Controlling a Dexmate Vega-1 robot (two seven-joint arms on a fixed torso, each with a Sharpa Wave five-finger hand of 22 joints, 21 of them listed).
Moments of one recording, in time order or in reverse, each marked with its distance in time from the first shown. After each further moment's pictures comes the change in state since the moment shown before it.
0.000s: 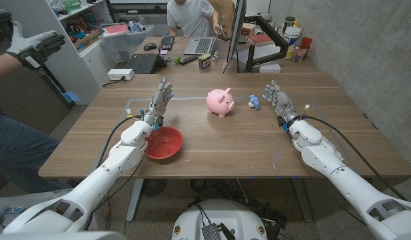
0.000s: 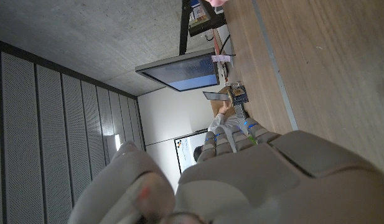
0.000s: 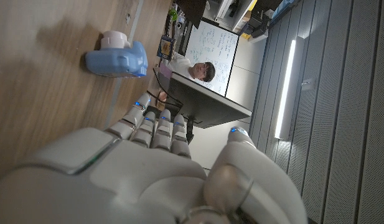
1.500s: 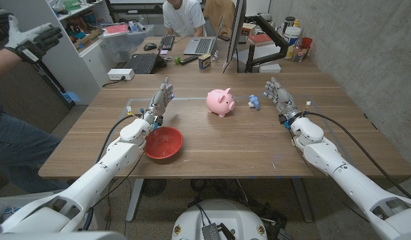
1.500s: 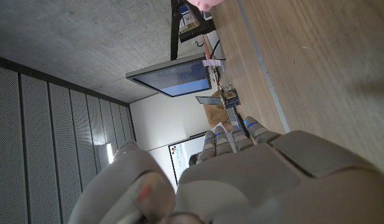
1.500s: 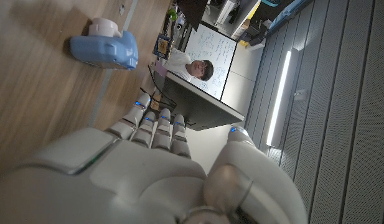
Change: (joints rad) left arm -0.017 0.028 0.011 -0.016 0.013 0.068 0.009; left_hand 0.010 0.011 -0.004 0.004 0.000 0.009 0.001 0.000 0.000 0.004 -0.004 0.004 -0.003 0.001 0.000 0.000 0.000 0.019 0.000 -0.005 0.000; right arm 0.014 -0.027 -0.006 -0.017 -0.048 0.007 -0.010; right_hand 0.000 0.000 0.000 0.000 0.000 0.005 -0.005 0.006 0.000 0.013 0.005 0.000 0.000 0.005 0.005 0.000 -0.003 0.011 0.000 -0.016 0.000
